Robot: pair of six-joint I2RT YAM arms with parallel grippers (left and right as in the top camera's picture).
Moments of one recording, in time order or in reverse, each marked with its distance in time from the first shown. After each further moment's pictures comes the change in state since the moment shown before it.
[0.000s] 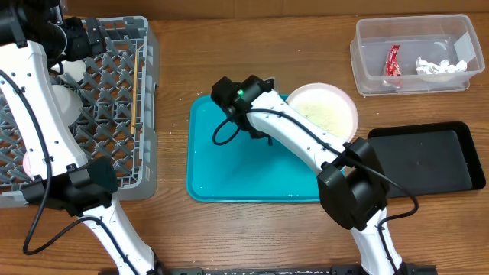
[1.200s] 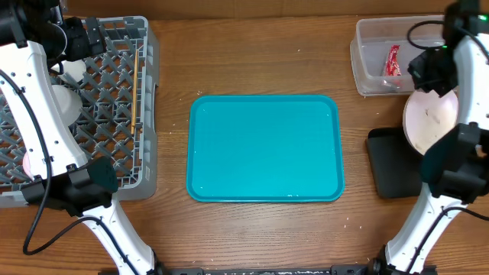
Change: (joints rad) left arm 0.000 0.000 0.000 0.000 0.000 0.000; right arm -1.010 0.003 0.256 -0.034 -0.586 0.012
